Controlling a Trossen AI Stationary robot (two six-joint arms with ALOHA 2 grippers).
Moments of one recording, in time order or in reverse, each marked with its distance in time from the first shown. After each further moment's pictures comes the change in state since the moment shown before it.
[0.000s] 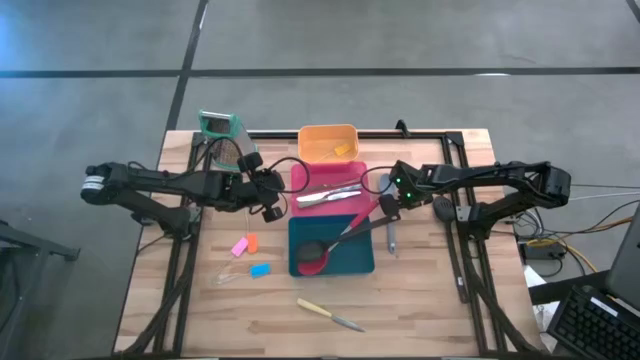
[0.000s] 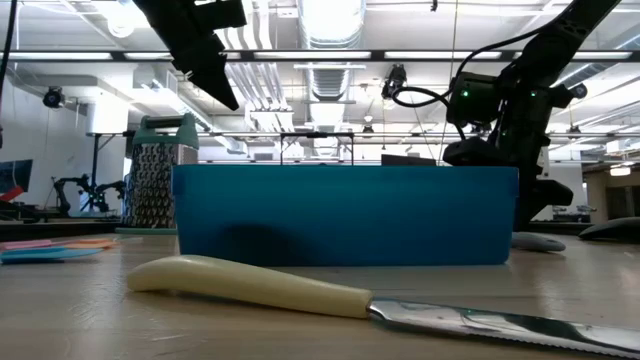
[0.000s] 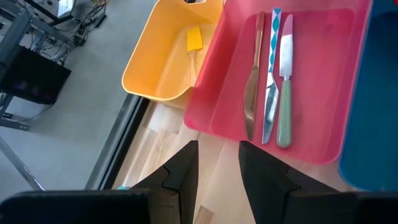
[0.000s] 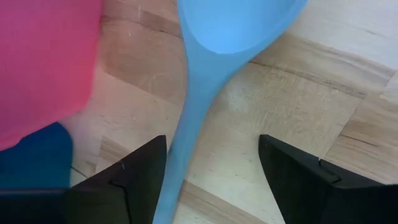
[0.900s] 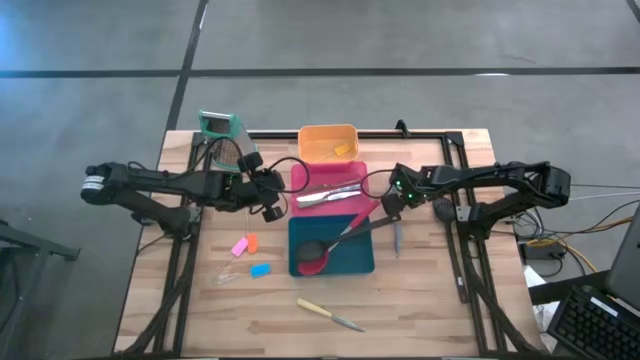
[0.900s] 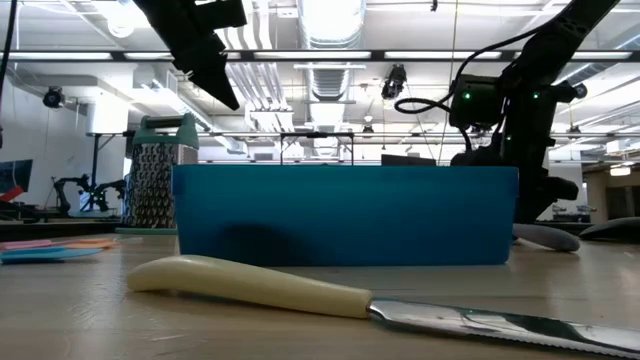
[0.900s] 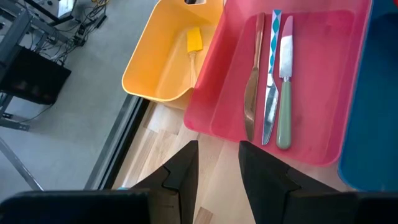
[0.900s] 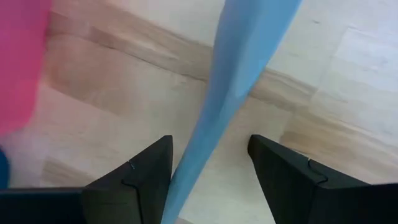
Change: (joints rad) left arm 0.001 0.000 0.000 0.004 0.000 0.000; right arm -0.003 0.000 0.000 -0.079 0.179 -0.039
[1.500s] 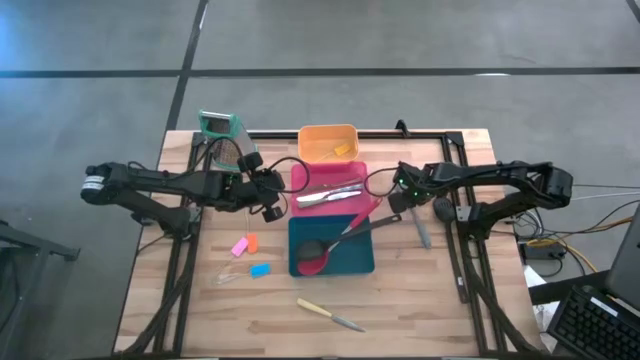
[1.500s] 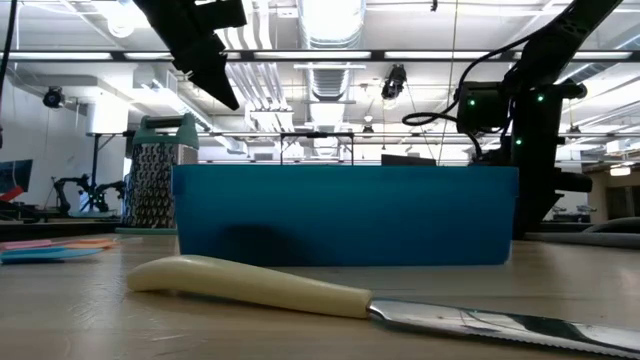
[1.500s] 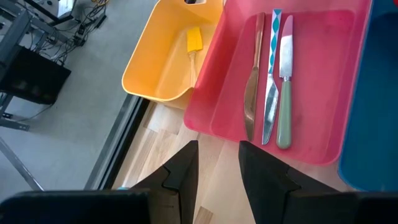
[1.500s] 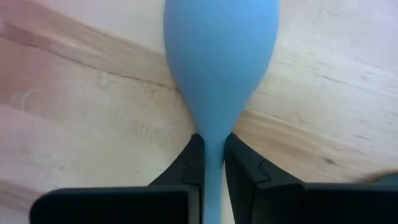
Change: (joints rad) left arm 0.000 0.000 0.000 -0.001 0.001 0.000; right arm -0.034 0.000 -0.003 -0.109 0.063 -0.032
